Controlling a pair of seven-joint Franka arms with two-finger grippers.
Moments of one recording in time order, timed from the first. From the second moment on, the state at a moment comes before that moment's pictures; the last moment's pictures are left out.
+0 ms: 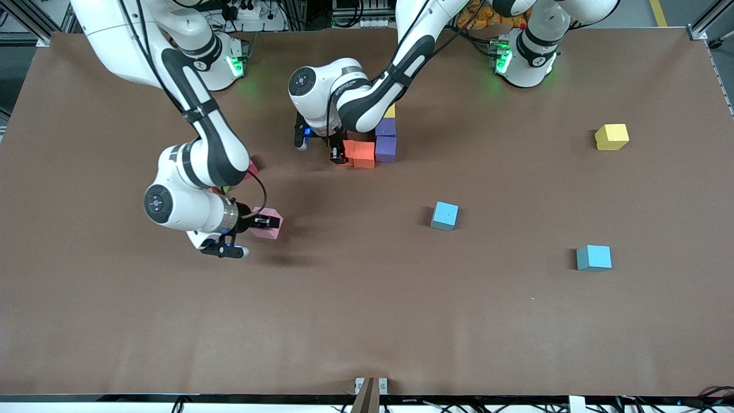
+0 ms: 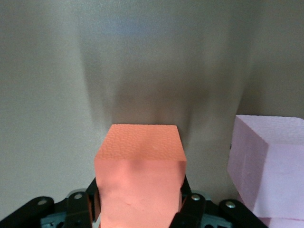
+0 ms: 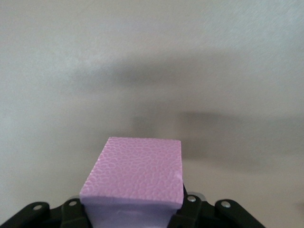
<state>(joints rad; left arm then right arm) -1.04 0.83 -0.09 -1.39 0.13 2.04 0.43 0.29 0.49 0.02 -1.85 0.41 2.22 0.21</state>
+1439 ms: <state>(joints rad) -0.99 0.72 -0.12 -1.42 0.13 1.98 0.43 0.41 0.49 0.02 -1.86 0.29 2.22 0.48</state>
